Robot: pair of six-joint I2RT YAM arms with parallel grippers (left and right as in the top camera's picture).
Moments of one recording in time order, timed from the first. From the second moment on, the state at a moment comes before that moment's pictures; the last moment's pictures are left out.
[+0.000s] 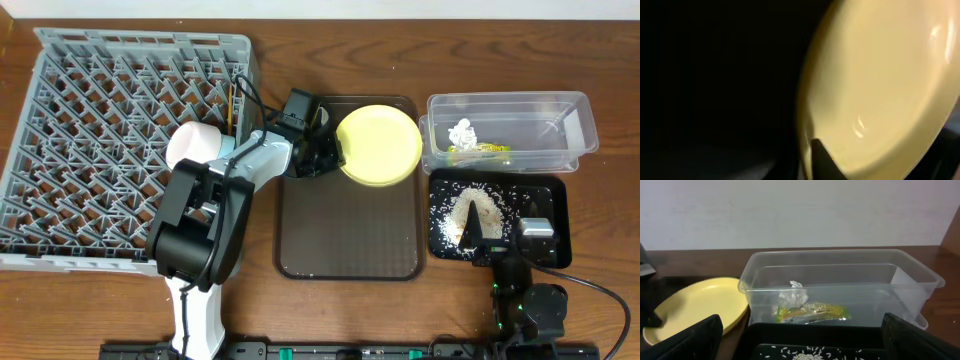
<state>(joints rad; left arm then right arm) -0.39 2.07 1.27 -0.34 0.48 -0.68 0.08 0.01 0.01 -0.06 0.09 0.04</state>
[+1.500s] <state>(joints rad) 0.62 1.43 1.26 -0.72 0.27 -0.15 0.08 0.01 0.01 -0.06 0.09 0.04</state>
